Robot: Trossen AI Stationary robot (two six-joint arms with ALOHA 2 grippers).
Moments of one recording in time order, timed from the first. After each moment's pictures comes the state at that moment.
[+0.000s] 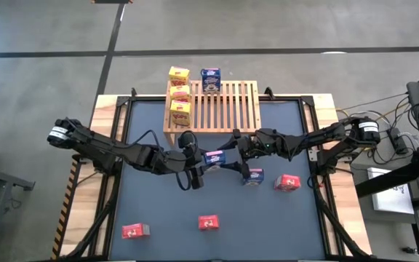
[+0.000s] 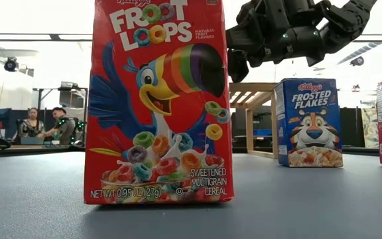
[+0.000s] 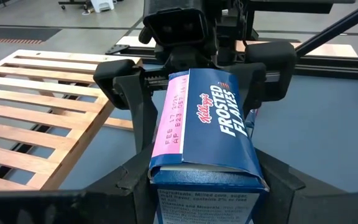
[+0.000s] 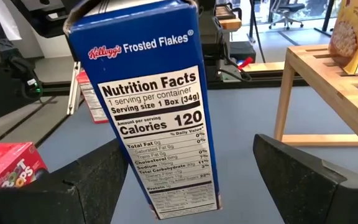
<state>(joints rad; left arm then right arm) -0.25 1.46 1.06 -0.07 -0.50 -0.17 -0.08 1.49 0.63 0.72 -0.27 0.06</state>
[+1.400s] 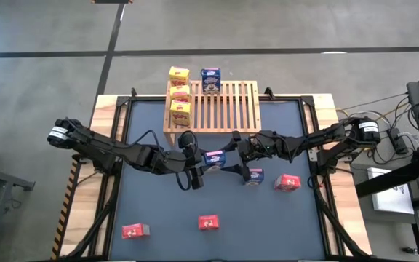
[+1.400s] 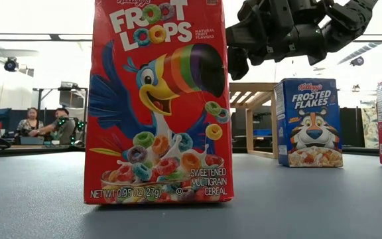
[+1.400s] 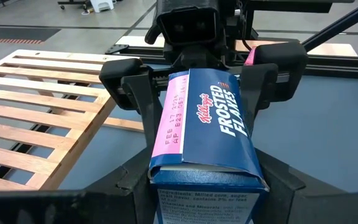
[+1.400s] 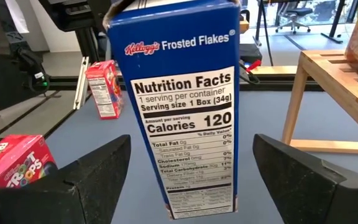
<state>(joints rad) -0.25 1.46 1.06 -0.07 -0.50 -0.16 -0.06 1.49 0.63 0.72 -0.27 0.03</state>
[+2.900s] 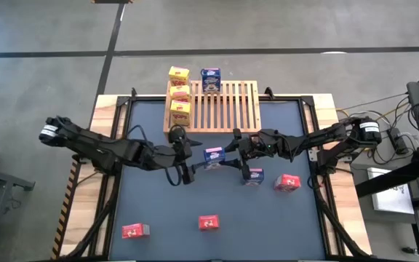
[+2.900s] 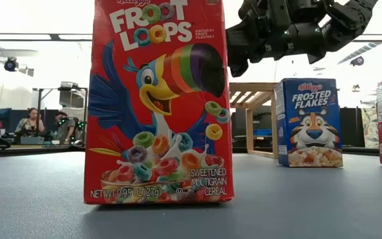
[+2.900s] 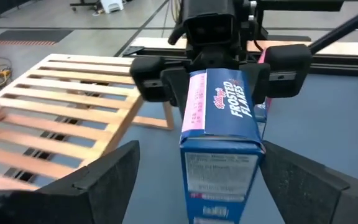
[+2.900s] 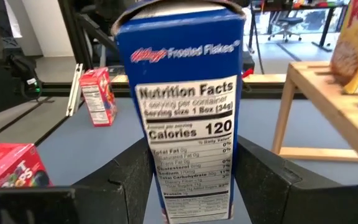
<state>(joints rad) -0.25 1.34 1.06 -0.20 -0.54 -0.16 -0.07 1.48 0.63 0.74 -0.25 0.01</state>
